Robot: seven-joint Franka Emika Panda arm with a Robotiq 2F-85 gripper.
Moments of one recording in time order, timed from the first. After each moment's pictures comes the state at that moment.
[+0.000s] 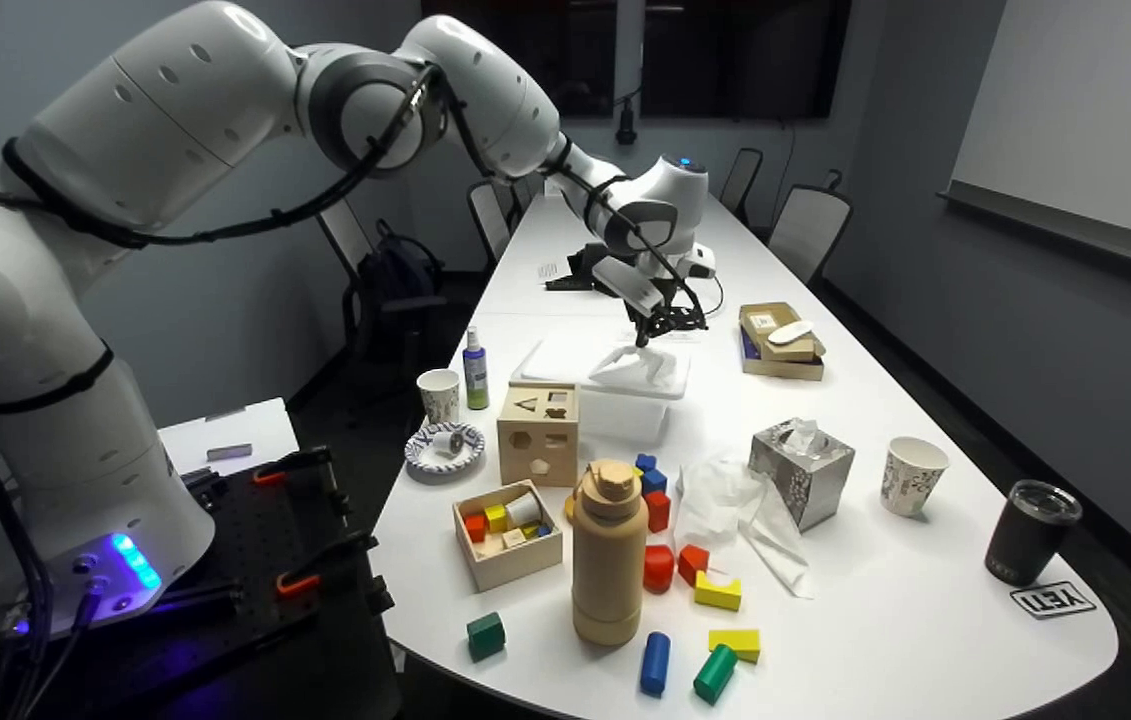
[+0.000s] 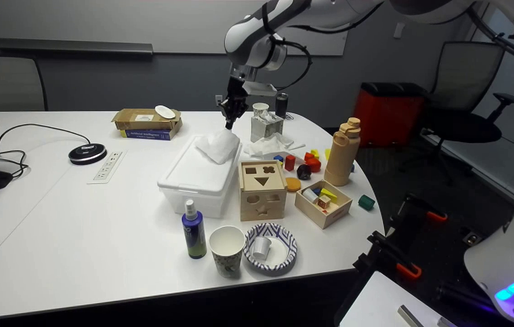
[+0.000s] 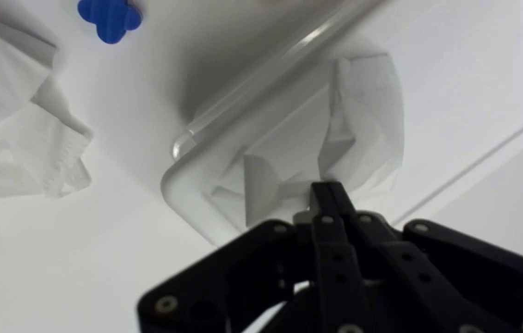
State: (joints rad) arm -0.14 0.95 0.14 -1.23 0.21 2.27 -0.24
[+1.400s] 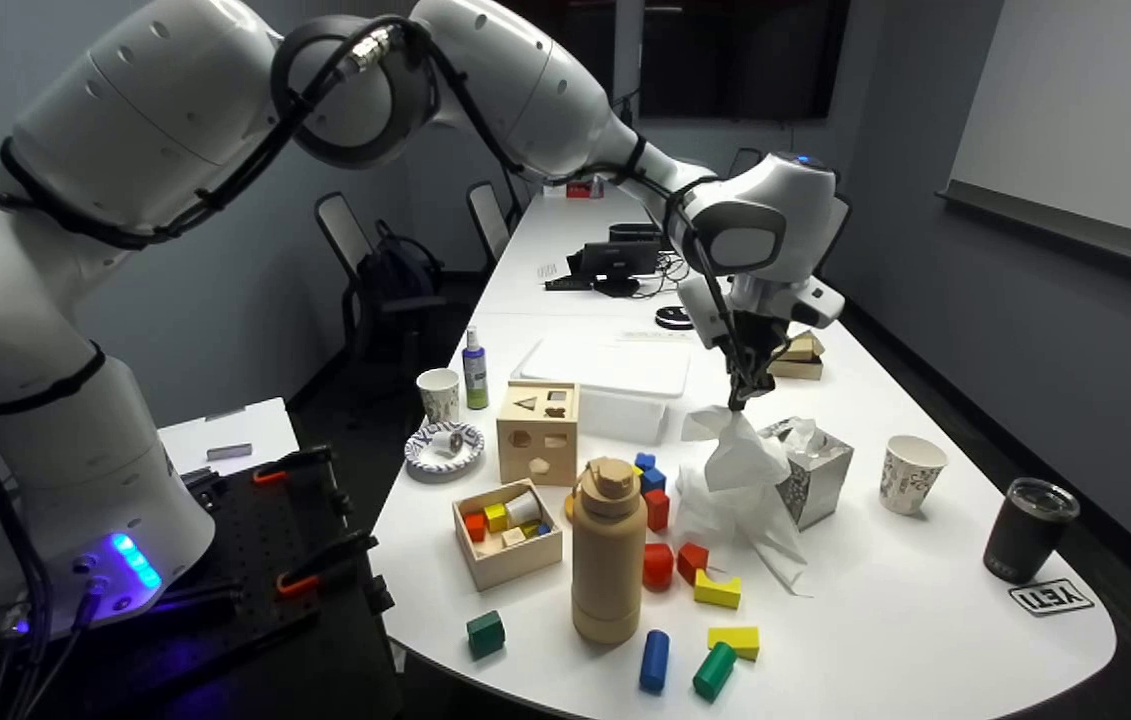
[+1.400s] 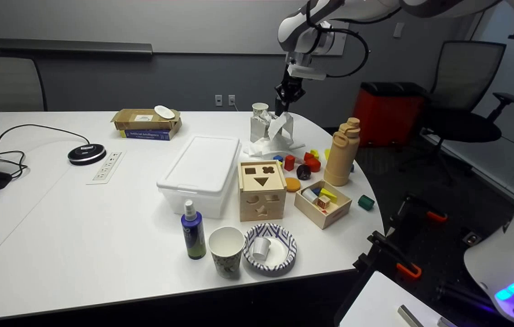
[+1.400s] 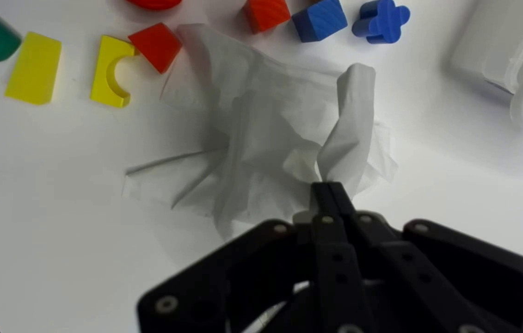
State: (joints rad) arm -0.29 0.93 -0.08 -1.20 0.23 2.16 0.05
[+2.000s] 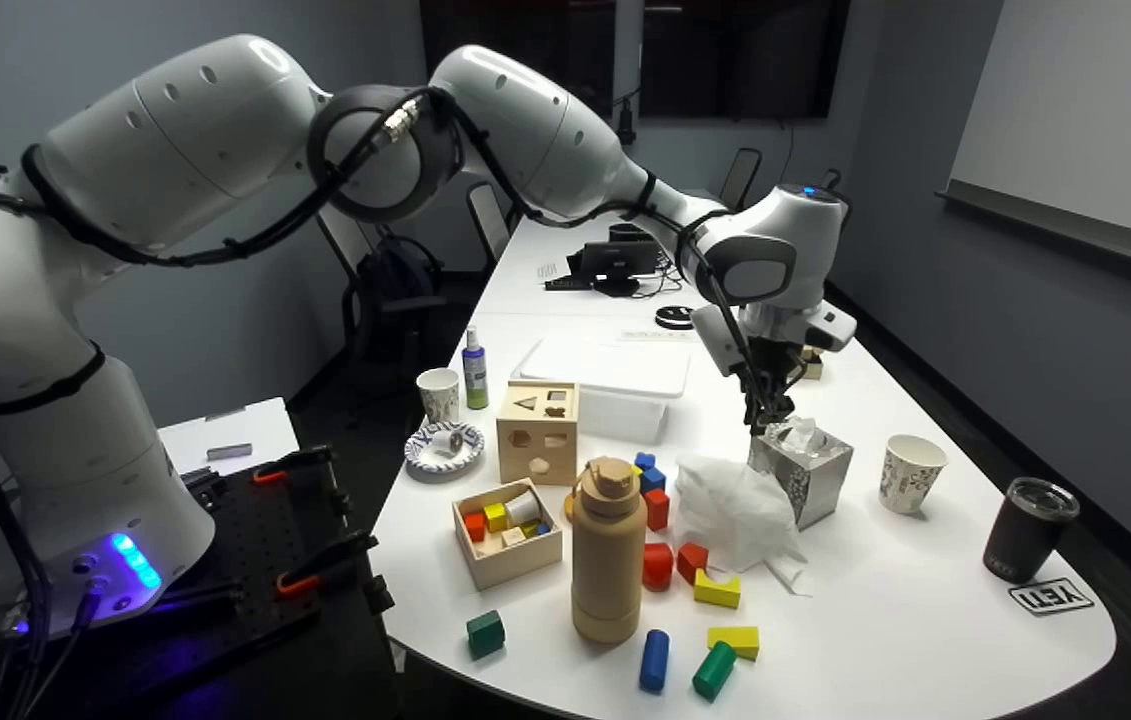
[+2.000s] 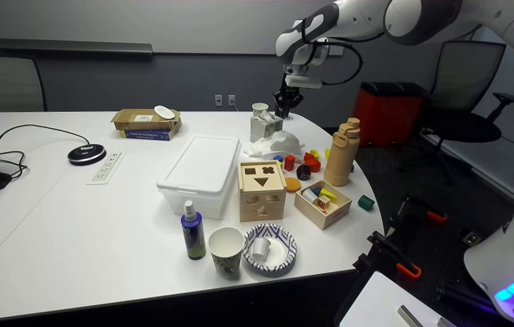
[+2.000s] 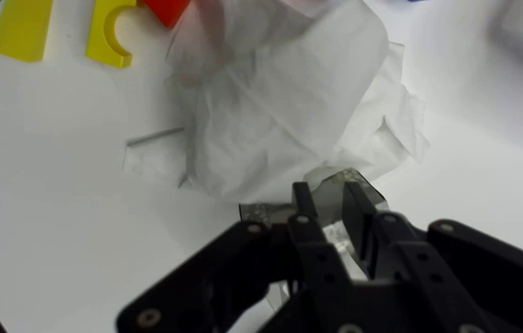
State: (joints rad) arm -0.30 1.07 -0.09 -1.03 0.21 2.17 0.05
